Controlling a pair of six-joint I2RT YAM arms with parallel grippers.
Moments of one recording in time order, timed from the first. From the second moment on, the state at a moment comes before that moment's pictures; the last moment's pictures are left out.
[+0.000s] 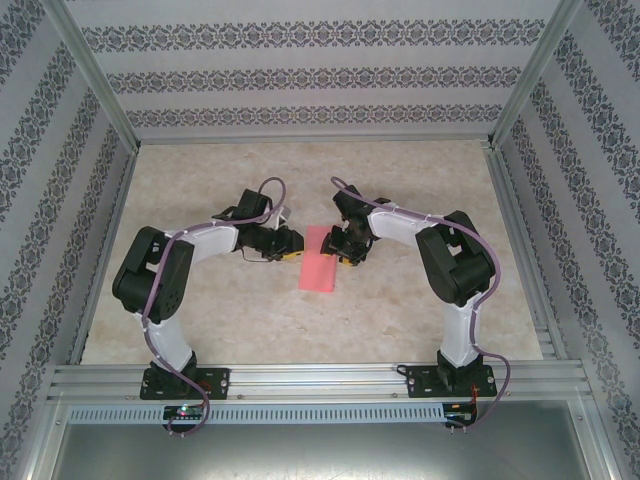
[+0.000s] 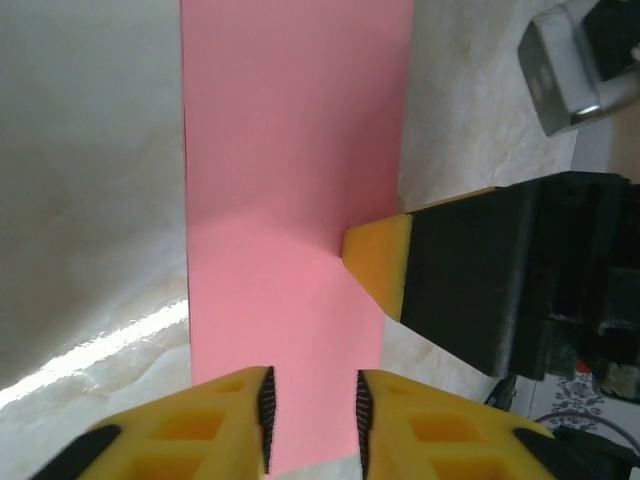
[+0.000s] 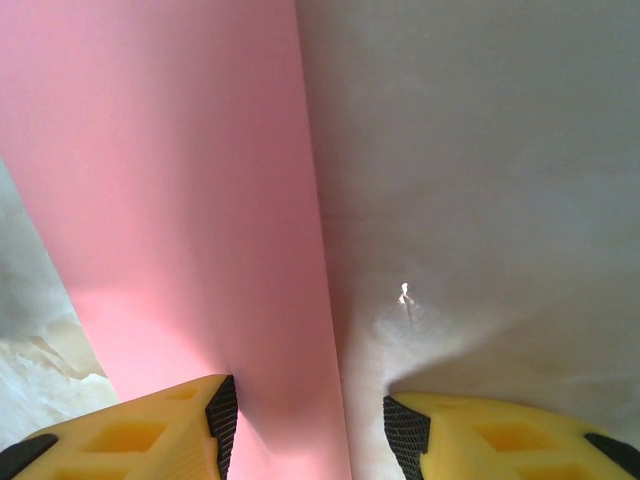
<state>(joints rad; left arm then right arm) -0.36 1.81 1.02 -0.22 0.72 -0.63 0.53 2.00 1.27 -0.61 -0.32 0.83</state>
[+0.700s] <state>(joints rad) -0.41 1.97 1.11 -0.23 0.68 -0.64 0.53 2.00 1.27 -0.61 -0.32 0.83</state>
